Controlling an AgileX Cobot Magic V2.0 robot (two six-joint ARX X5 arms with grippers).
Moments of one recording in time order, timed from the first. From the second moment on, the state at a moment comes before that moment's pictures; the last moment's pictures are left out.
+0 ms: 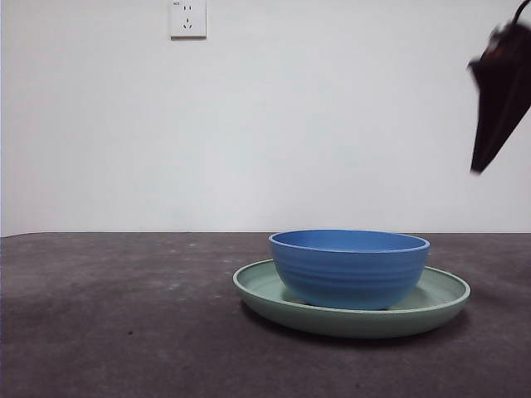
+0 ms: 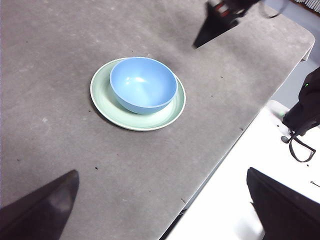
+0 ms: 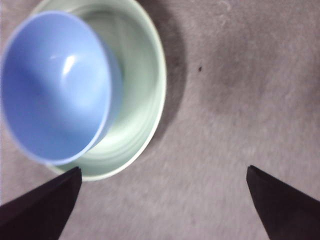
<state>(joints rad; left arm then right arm) -0.59 0.57 1.05 -1.06 0.34 0.01 0.07 1.34 1.00 -0.90 -0.43 0.03</state>
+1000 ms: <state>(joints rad) -0.59 0.57 1.05 -1.06 0.34 0.01 0.18 1.69 1.00 -0.61 -0.43 0.02</state>
